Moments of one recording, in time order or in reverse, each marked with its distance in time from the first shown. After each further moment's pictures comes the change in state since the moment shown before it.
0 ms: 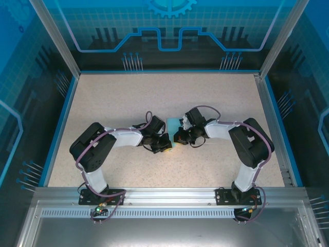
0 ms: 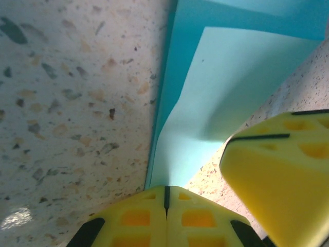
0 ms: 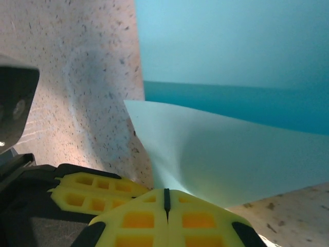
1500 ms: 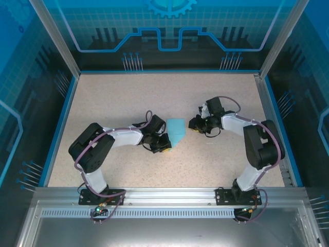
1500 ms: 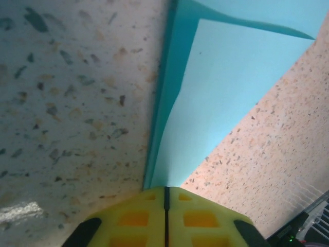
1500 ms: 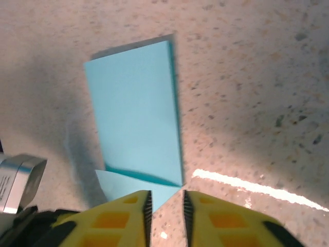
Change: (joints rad) left arm -0.002 -0.018 0.044 -0.099 -0.014 0.026; right arm -0.267 -0.095 0.033 -0.109 0.034 -0.110
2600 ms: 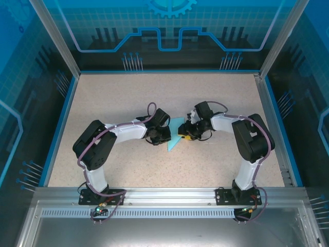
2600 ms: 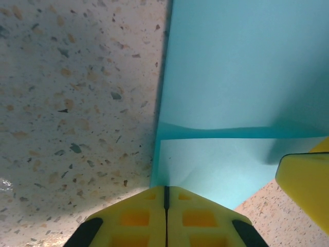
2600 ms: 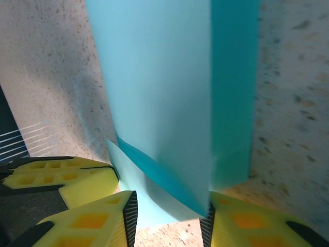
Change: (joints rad) left arm 0.000 0.055 0.148 -0.121 -0.210 0.049; right arm 0.111 0.150 0.050 0.000 -0.138 0.039
